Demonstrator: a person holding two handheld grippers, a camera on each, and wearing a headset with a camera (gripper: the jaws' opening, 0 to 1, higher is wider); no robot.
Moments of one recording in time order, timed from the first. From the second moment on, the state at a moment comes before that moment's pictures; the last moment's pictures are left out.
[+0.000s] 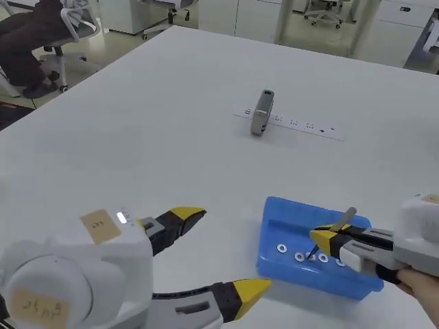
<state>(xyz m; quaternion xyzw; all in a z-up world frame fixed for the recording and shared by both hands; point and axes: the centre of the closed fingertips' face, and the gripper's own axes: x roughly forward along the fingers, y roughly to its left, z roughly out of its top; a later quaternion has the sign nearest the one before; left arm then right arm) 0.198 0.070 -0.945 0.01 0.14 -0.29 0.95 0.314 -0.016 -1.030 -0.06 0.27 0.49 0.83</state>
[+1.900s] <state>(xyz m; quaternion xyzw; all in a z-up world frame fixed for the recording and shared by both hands) 0.146 -0.001 -0.967 0.01 0.22 -0.51 0.83 0.151 -0.020 -1.041 -0.25 0.25 0.66 0.67</state>
